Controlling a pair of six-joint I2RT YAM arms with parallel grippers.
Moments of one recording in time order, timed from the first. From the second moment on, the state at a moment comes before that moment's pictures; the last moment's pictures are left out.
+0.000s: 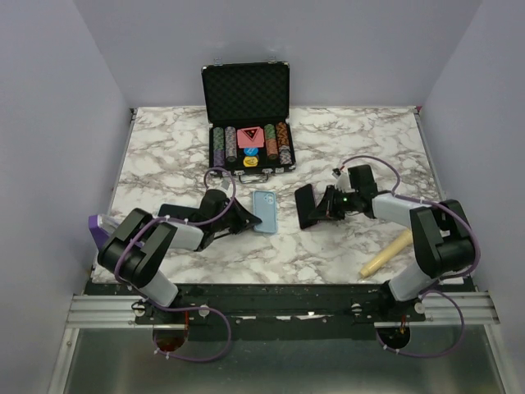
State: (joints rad) left arm -0.48 1.57 0.42 0.57 0.33 -1.08; right arm 0.25 1.60 0.72 -0.06 -0.63 0.48
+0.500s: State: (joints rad) left arm -0.48 1.54 0.41 0.53 0.33 -1.08; right arm 0.25 1.62 0.73 -0.05 -0.57 0.51
